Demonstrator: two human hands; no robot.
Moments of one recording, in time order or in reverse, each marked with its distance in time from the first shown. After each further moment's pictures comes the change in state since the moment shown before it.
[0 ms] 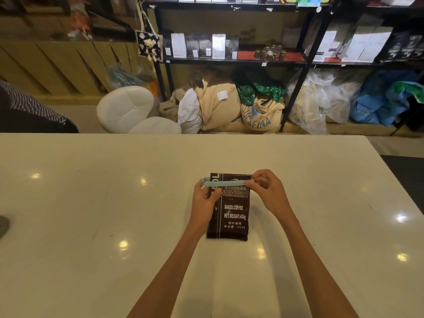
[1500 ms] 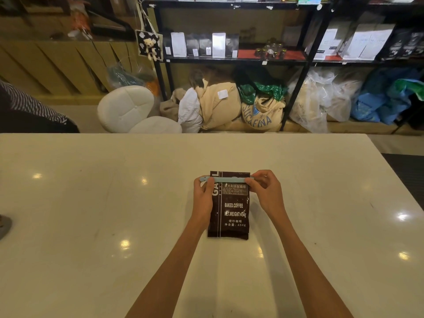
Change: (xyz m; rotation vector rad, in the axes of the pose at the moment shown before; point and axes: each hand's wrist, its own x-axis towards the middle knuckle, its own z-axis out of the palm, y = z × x) left_hand 0.017 -0.006 -0.003 0.057 0.092 -0.014; right_hand 0.001 0.014 0.018 0.163 0.144 0.014
